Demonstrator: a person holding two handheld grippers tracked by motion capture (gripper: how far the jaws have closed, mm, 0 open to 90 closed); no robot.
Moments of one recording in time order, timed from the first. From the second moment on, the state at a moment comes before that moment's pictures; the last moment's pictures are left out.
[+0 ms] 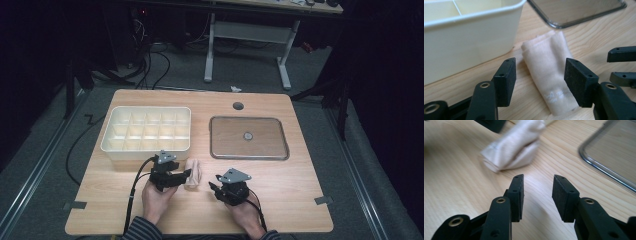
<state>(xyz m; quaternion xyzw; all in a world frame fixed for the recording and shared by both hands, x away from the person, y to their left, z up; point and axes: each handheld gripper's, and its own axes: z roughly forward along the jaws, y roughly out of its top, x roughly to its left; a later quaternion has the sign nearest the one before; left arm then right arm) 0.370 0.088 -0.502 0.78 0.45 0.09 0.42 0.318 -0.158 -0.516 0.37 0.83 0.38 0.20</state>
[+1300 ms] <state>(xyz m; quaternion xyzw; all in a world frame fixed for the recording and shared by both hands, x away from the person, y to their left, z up) 0.388 0.065 -0.520 0.80 0.44 0.05 0.40 0.342 -0.274 -0.531 0.52 0.75 0.32 0.23</state>
